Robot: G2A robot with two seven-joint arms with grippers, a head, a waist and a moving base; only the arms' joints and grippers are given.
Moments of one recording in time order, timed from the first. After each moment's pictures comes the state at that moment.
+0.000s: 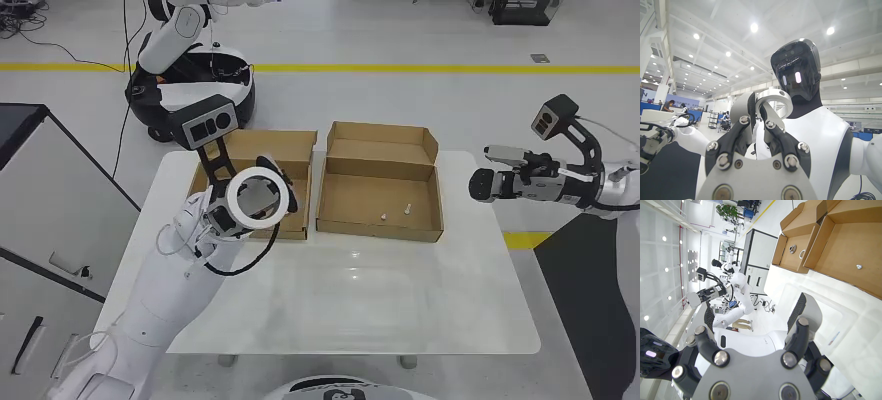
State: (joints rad) left arm 1.12 -1.18 -1.06 -1.87 -0.84 -0.97 -0.84; right arm -1.31 -0.85 1.79 -1.82 0.45 0.36 1.34
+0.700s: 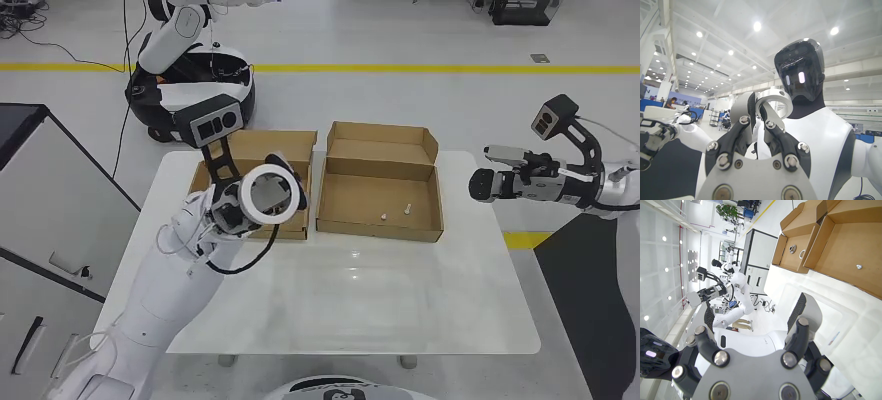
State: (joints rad) left arm 1.12 -1.17 -1.08 -1.87 -0.75 -0.90 -0.84; right arm -1.31 -0.85 1.79 -1.82 0.45 0.36 1.34
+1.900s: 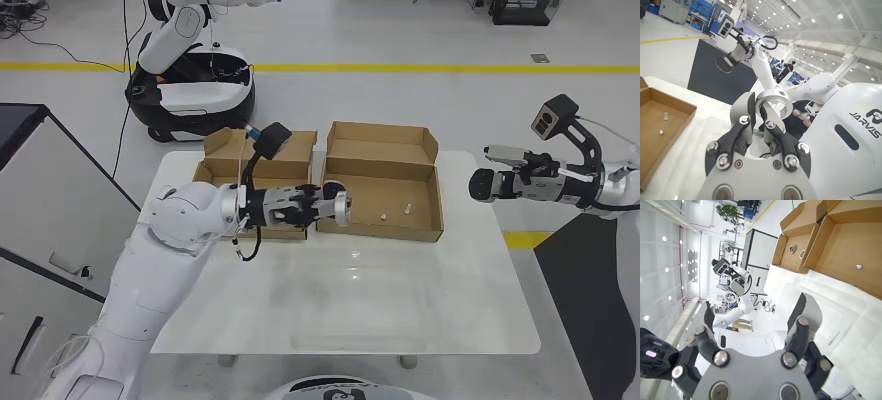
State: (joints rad) left arm 1.13 -1.13 -1.18 -1.78 -0.22 -0.51 -1.01; right arm -1.31 -0.85 1.79 -1.82 0.45 0.36 1.34
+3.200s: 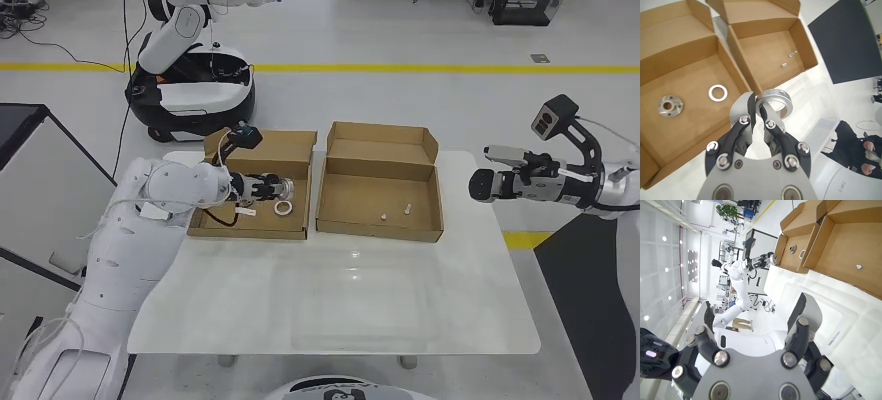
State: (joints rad) left arm 0.98 -1.07 -1.18 -1.61 0.49 -0.02 -1.24; right arm -1.31 -0.85 1.79 -1.82 0.45 0.36 1.34
